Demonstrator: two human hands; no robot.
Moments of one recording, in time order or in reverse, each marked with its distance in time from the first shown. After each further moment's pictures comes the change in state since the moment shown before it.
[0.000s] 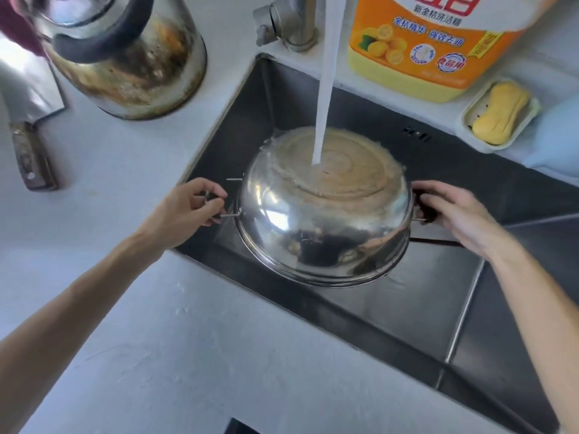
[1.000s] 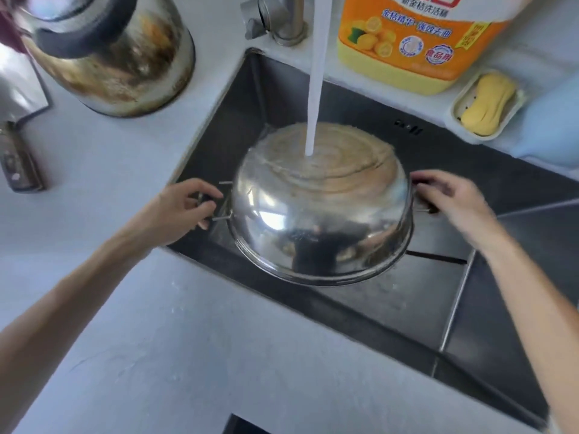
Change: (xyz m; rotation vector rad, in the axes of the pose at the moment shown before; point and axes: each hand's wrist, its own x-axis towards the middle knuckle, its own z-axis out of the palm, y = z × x) left_hand 0.003 -0.001 -0.005 0.148 -0.086 0.015; right_hand -0.017 -0.015 0.009 -0.372 0.194 -0.175
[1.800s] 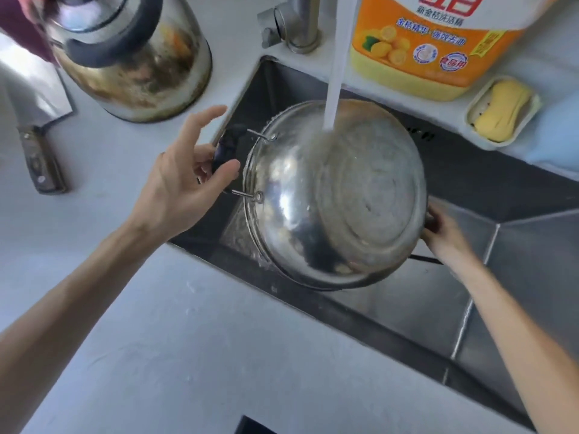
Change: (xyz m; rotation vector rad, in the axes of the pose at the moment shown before) left_hand -0.014 0.047 -0.012 0.093 0.317 0.458; right_hand -0.017 0.029 0.041 0.055 0.018 0.163
